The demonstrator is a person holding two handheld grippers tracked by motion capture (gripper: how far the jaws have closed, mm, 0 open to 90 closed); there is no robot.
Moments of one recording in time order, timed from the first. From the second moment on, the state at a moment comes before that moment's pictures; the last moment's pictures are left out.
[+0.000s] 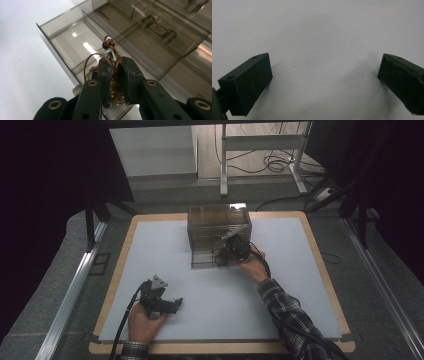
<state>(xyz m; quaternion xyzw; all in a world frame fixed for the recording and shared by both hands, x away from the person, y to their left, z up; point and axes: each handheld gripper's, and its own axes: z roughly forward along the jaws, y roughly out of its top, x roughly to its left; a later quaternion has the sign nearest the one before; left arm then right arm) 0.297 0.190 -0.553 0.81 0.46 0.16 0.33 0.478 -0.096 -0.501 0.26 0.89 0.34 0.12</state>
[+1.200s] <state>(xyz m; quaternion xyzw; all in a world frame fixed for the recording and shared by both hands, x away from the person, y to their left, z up) 0.297 0.190 -0.553 0.81 0.46 0.16 0.33 0.475 -0.092 -0.495 0.25 0.90 0.32 0.13</state>
